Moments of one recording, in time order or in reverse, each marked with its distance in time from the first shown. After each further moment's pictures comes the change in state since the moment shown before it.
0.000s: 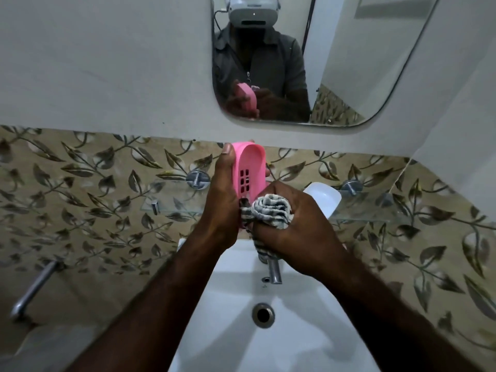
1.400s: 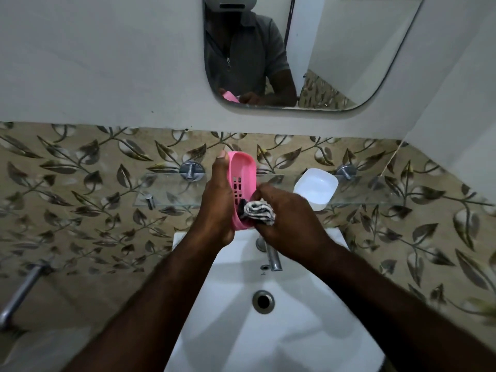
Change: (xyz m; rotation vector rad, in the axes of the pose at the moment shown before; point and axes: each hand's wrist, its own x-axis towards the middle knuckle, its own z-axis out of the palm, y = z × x) left_hand 0.016 -0.028 -0.032 -0.015 0.075 -0.351; right_hand 0.010 0.039 0.016 -0.656 0.070 -0.133
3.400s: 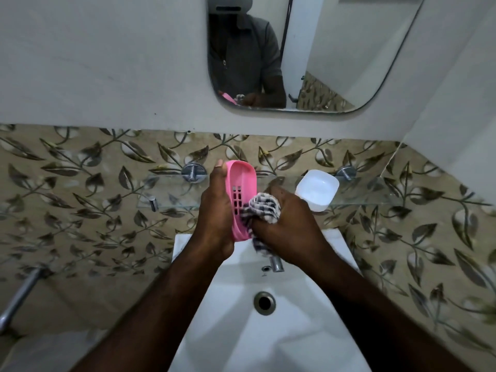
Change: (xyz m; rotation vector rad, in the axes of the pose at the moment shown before) left_hand -0.025 0.005 -0.004 -0.025 0.002 0.033; right_hand -0.003 -0.025 0.000 0.253 0.010 0.320
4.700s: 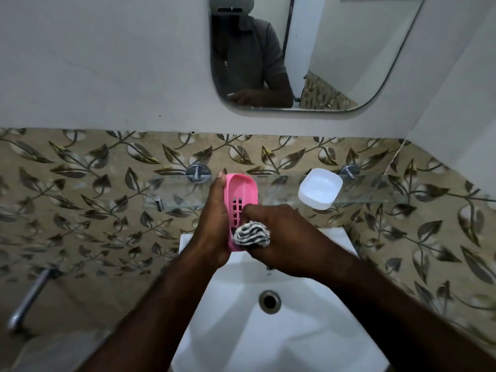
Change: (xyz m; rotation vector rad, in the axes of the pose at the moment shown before) left_hand -0.002 -0.009 -0.016 -0.030 -0.043 -0.142; right_hand -0.007 -0.003 -0.003 -0.203 -0.313 -0.317
